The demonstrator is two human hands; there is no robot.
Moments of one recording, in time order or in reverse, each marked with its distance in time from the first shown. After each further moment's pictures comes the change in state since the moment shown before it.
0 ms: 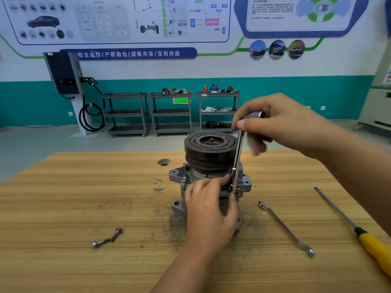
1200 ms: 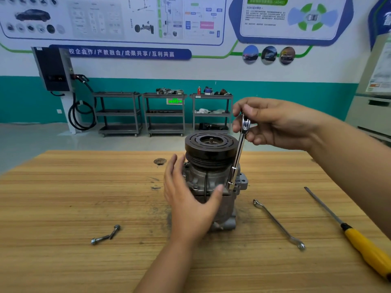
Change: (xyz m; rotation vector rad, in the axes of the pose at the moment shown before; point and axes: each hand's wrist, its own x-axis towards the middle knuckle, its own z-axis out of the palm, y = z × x) left_hand 0.007 -0.024 -0.018 -0.235 -0.002 -0.285; right_hand 0.015 0.014 -0.010 0.706 -0.200 0.240
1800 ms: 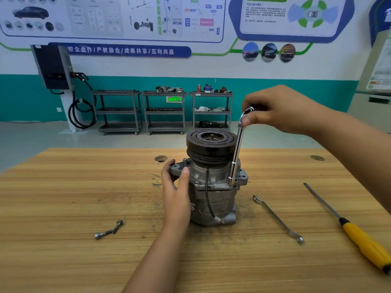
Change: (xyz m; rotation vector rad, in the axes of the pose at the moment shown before) left_hand 0.014 -0.024 -0.003 -0.465 0.050 -0.386; right_hand -0.007 -0.018 0.006 -1.260 0.274 -0.172
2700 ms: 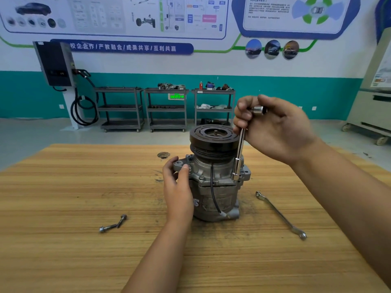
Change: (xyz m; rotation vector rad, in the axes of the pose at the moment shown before) left_hand 0.000 0.004 0.002 -0.053 0.097 -0.019; right_hand -0.010 -0.004 0.057 1.709 -0.092 -0.086
